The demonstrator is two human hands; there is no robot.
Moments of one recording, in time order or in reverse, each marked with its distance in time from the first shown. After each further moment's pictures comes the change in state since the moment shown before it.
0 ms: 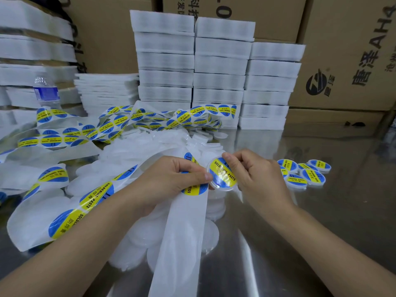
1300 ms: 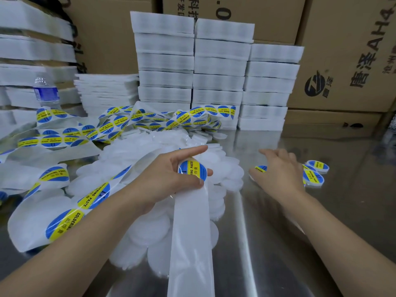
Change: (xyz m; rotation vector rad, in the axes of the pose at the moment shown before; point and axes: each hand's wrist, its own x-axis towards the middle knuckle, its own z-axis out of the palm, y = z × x) left_hand 0.005 -0.007 -0.007 -0.029 -0.009 0.058; right_hand 0.027 0.066 -0.013 -0.659 -0.080 0.315
